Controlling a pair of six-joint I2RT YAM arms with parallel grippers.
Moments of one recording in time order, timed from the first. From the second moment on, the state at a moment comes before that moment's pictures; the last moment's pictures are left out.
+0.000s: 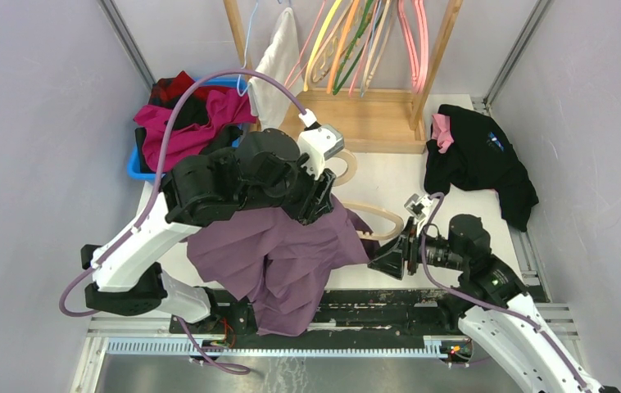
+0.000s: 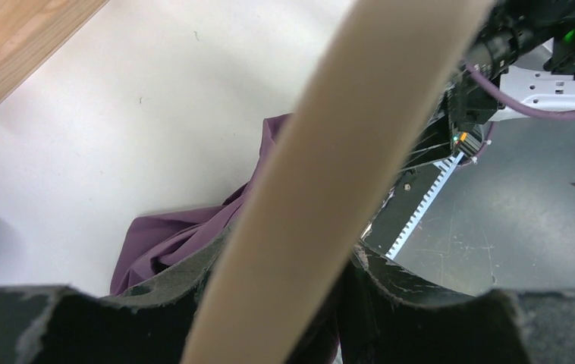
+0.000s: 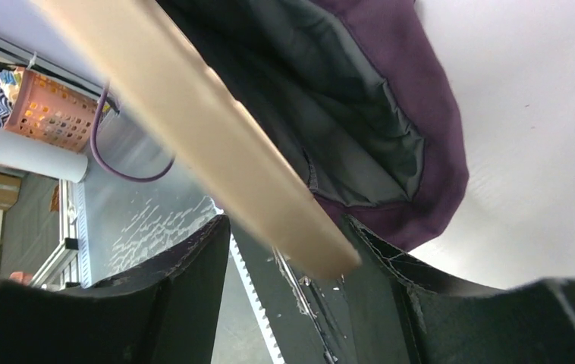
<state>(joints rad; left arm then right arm) -1.16 1.42 2.03 -1.23 -0.12 -0.24 0.51 0.42 0.53 -0.45 -0.71 0.42</state>
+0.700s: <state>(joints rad) -1.16 1.44 2.08 -1.24 -0.13 -0.24 0.90 0.69 0.49 -0.31 -0.37 0.37</state>
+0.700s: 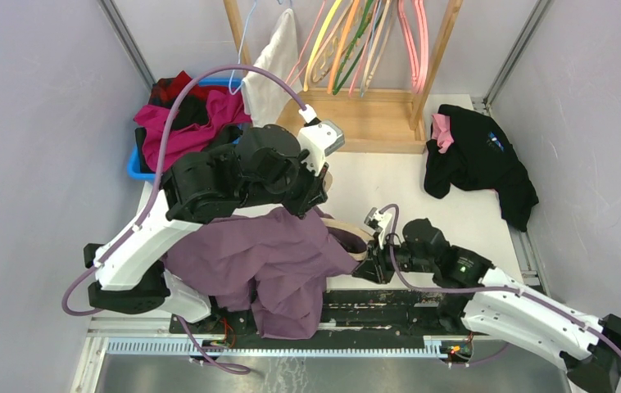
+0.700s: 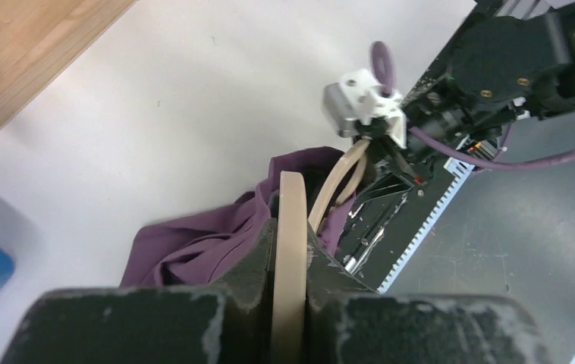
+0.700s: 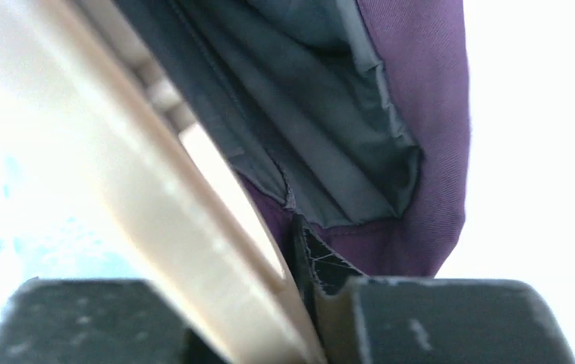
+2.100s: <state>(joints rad) -1.14 1.55 1.95 -1.06 0.02 -0.21 0.92 0.75 0.94 -0.37 -0.23 0.09</state>
